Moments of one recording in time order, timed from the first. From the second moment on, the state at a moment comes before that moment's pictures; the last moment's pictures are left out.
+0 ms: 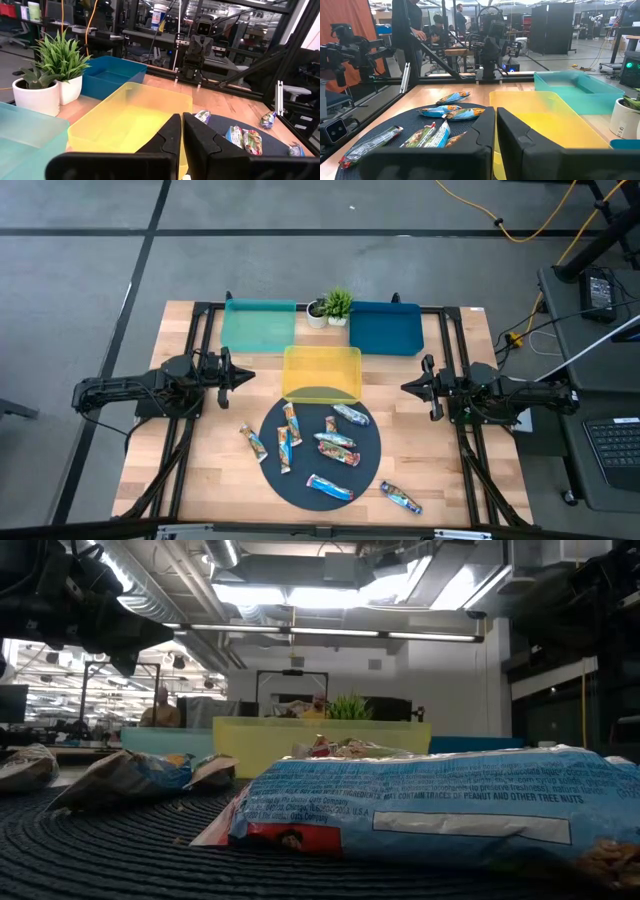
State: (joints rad) left arm 0.15 0.04 0.01 0.01 -0.01 -0.22; right arm -0.03 0.00 0.01 0.03 -0.07 0.04
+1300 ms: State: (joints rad) left arm 0.12 0.10 0.21 0.06 -0.14 -0.23; right arm -0.03 0.00 0.01 0.05 -0.04 0.11
